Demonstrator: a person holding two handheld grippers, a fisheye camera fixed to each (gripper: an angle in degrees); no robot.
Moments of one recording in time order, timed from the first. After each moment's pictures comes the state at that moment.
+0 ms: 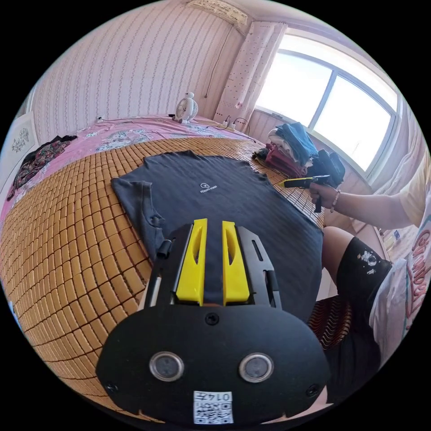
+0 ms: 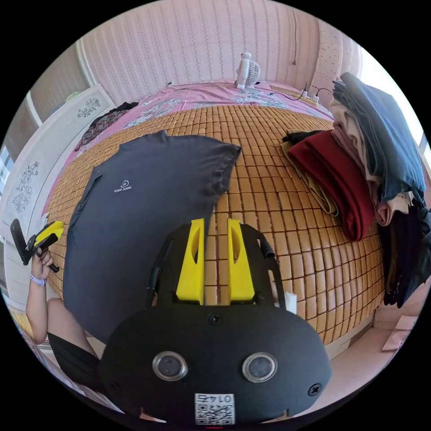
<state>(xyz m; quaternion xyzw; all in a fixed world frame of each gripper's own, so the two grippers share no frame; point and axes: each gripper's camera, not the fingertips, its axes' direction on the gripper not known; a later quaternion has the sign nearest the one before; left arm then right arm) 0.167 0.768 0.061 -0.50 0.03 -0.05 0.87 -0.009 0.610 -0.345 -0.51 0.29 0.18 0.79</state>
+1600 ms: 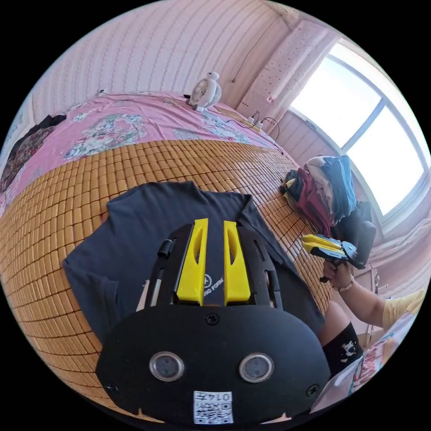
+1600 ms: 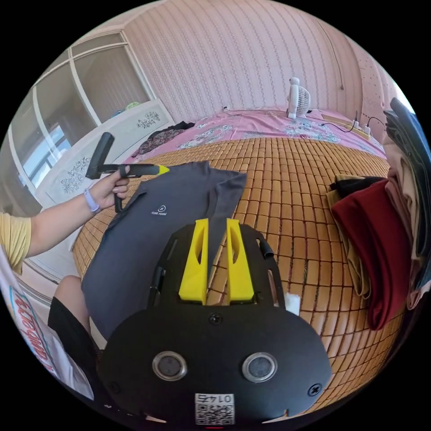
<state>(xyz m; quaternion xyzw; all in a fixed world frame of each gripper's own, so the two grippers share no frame) 0.099 0.832 0.322 -0.53 -0.04 -0.14 0.84 0.103 0.514 -0.341 -0.45 0.12 0.17 0.87</state>
